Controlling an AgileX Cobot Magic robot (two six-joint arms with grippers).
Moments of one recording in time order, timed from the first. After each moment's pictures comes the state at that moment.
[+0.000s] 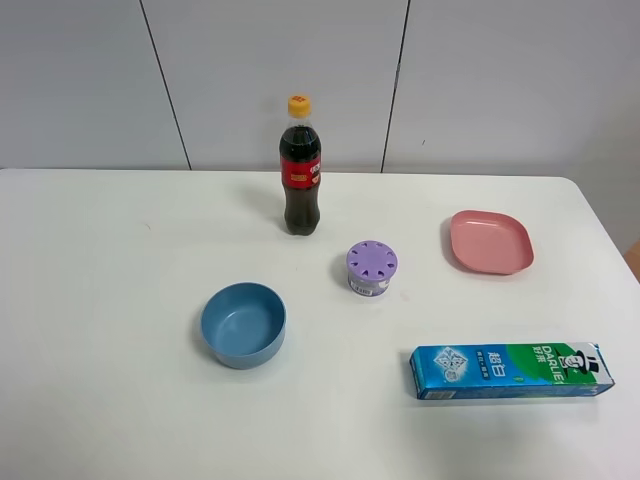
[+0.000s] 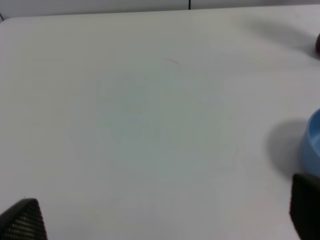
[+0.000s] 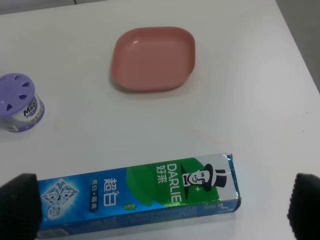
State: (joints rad) left arm 0.06 0.00 -0.51 -0.05 1.06 0.04; right arm -0.04 0.00 -0.49 0.01 1.06 0.07
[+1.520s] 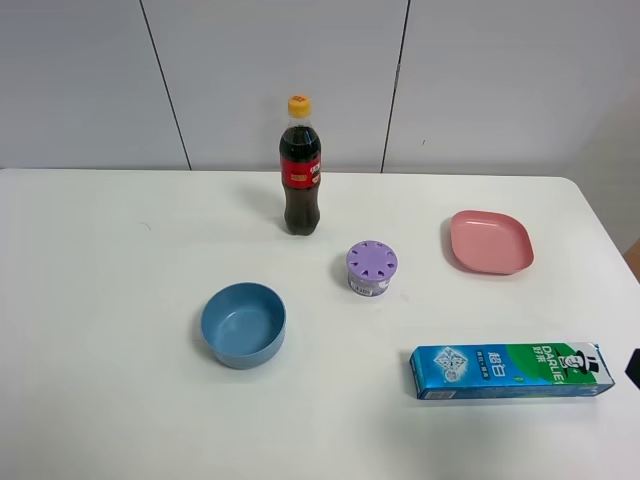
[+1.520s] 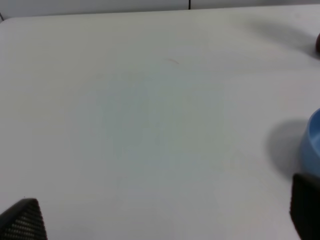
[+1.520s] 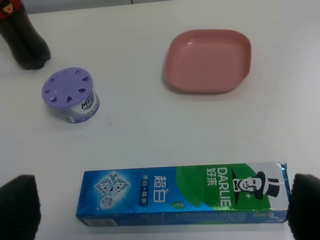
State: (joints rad) left arm 0.06 0.00 -0.51 -0.05 1.06 0.04; right arm -0.04 0.01 -0.51 0.17 1.07 -0.03
